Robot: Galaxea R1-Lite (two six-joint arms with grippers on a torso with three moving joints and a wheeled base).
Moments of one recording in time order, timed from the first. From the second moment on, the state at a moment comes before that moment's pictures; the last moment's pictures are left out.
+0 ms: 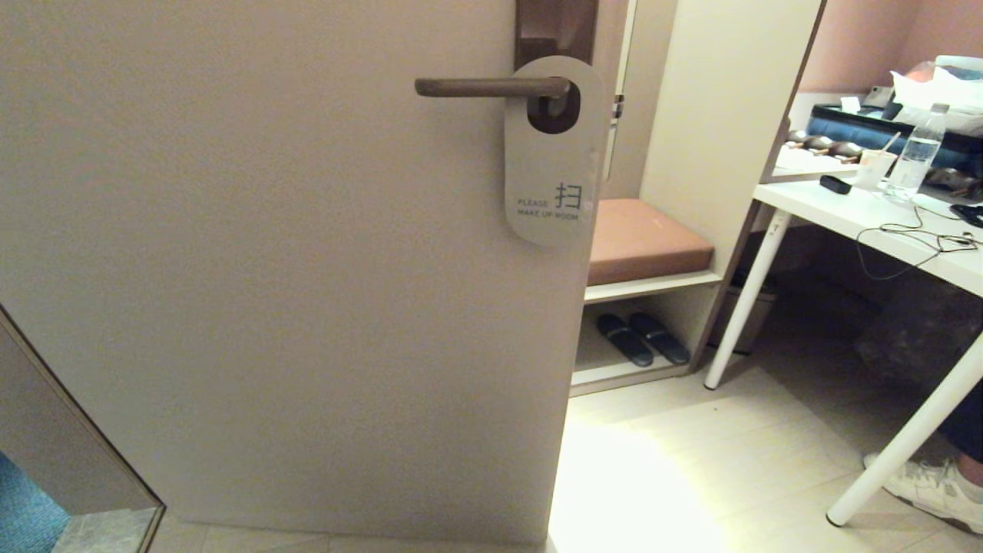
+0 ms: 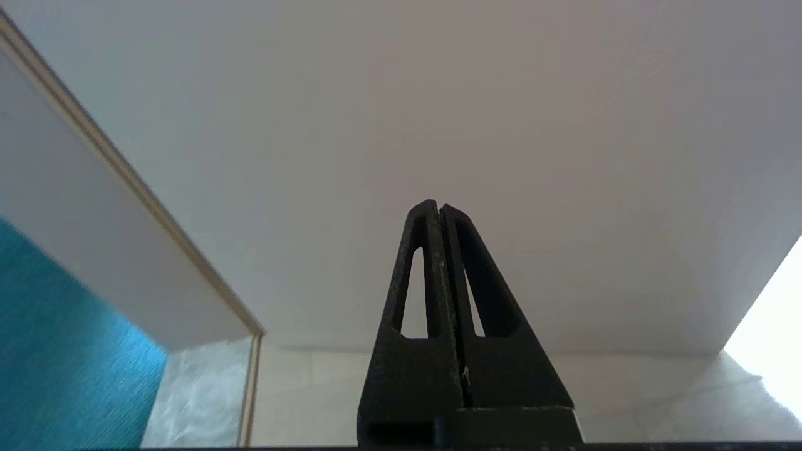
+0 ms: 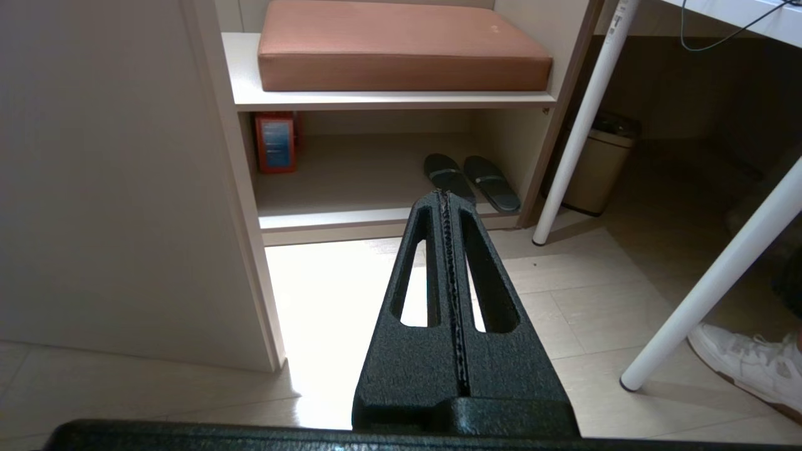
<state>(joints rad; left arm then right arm) 0.02 0.19 0.00 -0.12 0.08 0.17 0.00 0.00 0.00 0.00 0.00 -0.03</state>
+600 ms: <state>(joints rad) 0.01 0.01 0.00 0.00 -0.02 0.07 0.00 0.00 0.00 0.00 0.00 -0.03</state>
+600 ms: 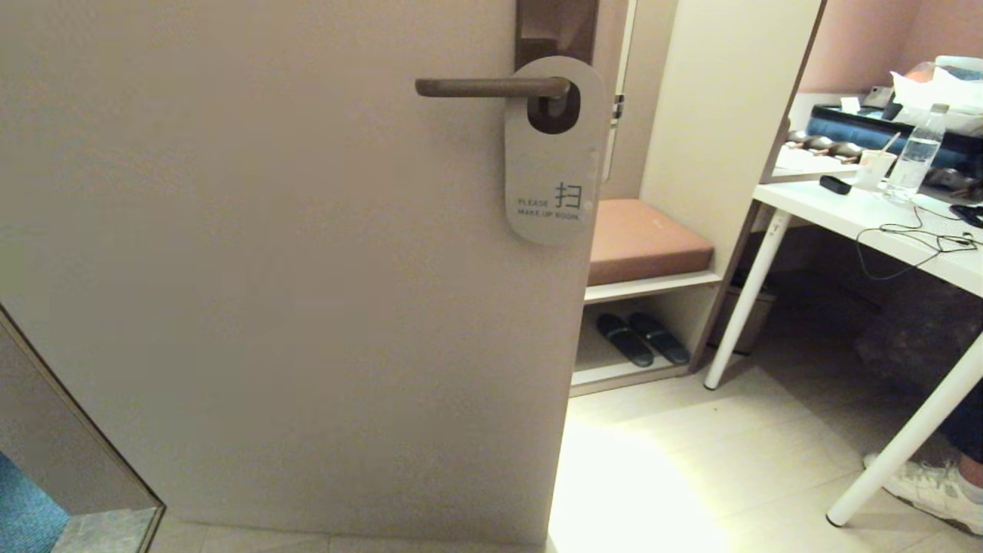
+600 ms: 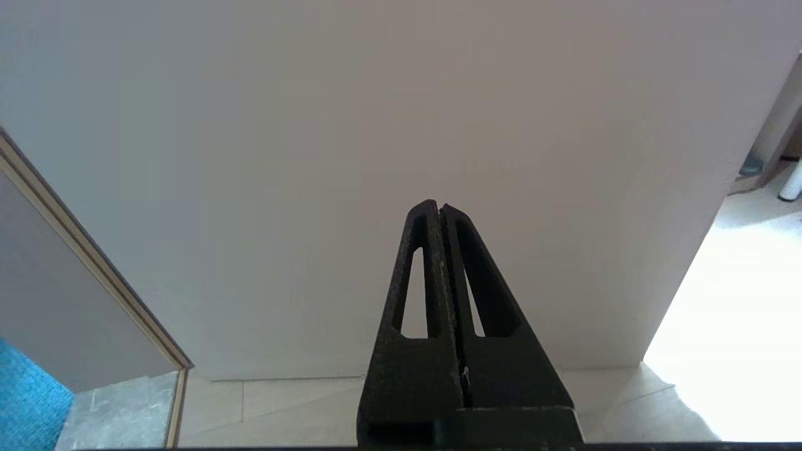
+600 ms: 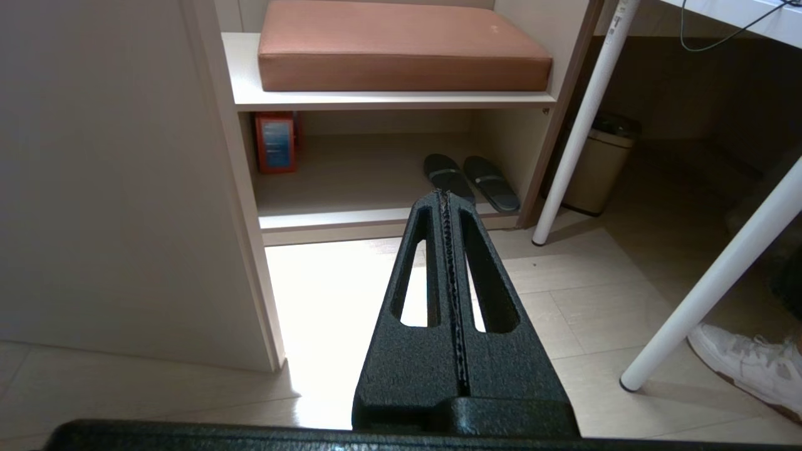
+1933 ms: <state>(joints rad) 0.01 0.00 0.00 0.00 -0.02 0.06 0.00 0.00 0.00 0.00 0.00 -0.03</state>
